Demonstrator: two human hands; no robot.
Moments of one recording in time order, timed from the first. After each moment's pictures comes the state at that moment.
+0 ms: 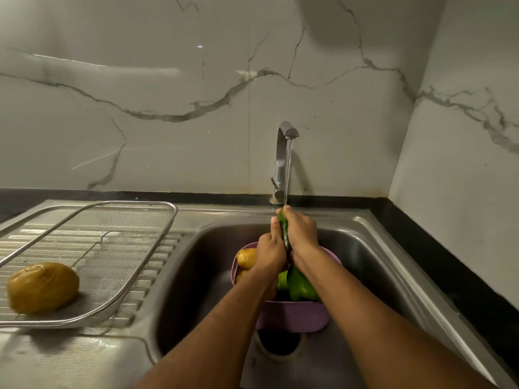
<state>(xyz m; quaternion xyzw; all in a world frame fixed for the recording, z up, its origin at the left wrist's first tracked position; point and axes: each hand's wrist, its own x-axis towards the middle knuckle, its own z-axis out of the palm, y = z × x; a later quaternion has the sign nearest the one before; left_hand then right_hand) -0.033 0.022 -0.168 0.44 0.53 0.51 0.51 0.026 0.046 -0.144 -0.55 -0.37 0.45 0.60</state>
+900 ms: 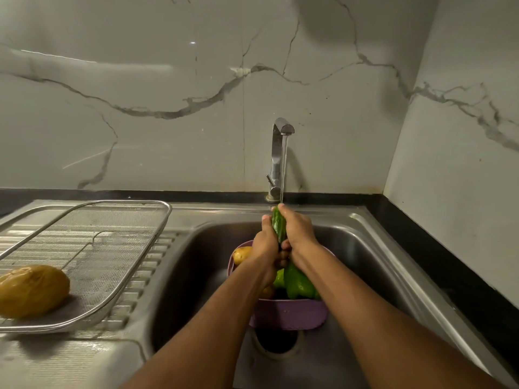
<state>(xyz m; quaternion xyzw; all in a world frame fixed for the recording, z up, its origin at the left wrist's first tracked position) -0.037 0.020 -0.156 0.34 0.49 0.49 0.63 0.032 0.040 -0.141 -0.58 -0.36 0.49 0.54</state>
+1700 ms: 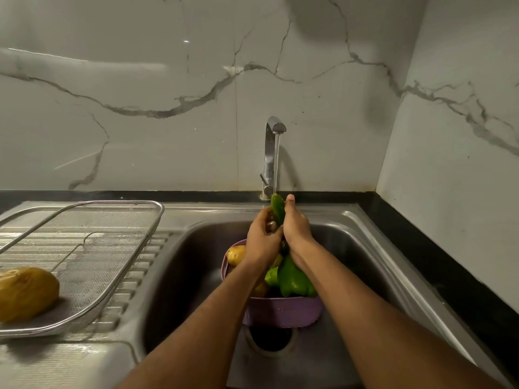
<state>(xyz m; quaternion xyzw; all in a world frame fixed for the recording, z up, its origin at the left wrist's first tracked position) -0.037 0.031 -0.172 0.55 0.43 0.56 0.44 0.040 0.040 -0.138 -0.54 -0.39 0.49 0.56</state>
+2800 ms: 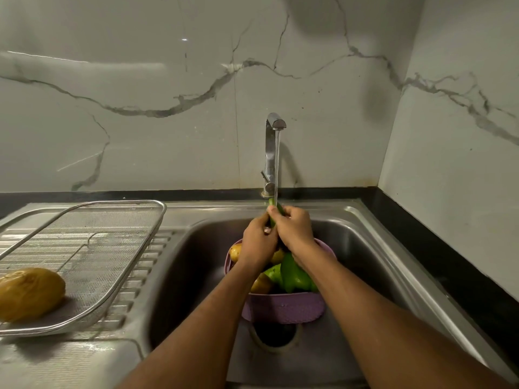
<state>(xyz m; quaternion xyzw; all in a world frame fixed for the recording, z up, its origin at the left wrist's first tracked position) -0.054 0.036 -0.182 0.63 0.49 0.50 0.34 0.039 0.040 -0.150 -0.56 -0.50 0.38 0.54</state>
